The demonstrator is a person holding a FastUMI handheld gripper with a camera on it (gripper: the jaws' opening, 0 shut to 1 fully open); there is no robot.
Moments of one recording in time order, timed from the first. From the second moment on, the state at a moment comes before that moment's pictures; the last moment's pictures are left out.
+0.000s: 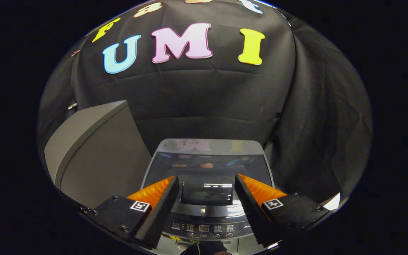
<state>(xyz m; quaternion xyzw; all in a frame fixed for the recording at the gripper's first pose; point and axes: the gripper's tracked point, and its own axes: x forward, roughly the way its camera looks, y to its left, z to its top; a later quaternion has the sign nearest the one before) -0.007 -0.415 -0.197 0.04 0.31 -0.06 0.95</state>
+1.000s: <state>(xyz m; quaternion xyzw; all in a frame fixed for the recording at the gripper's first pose) 0.003 -0.270 0.044 0.08 0.00 0.00 1.00</state>
